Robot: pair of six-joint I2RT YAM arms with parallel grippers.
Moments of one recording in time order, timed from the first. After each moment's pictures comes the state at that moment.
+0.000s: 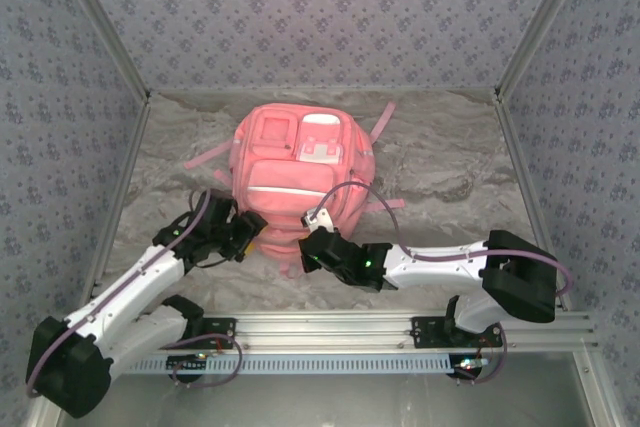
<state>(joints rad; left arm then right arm) -0.51 0.93 0.56 -0.55 0.22 -1.35 1.24 1.45 0.74 0.04 0.39 0.59</state>
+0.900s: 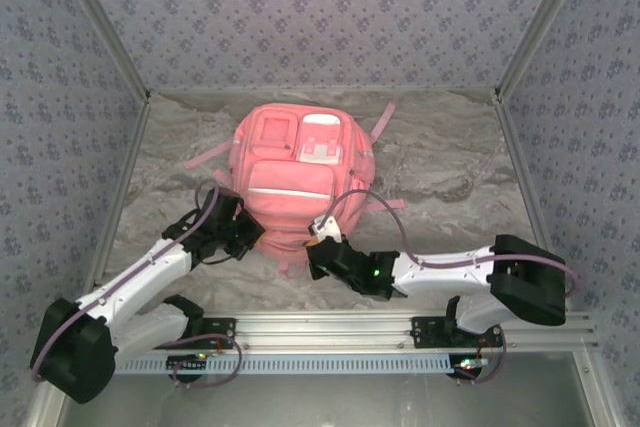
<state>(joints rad) -0.51 0.99 0.55 -0.47 0.20 -1.32 1.26 1.40 0.64 0.08 0.44 0.58</state>
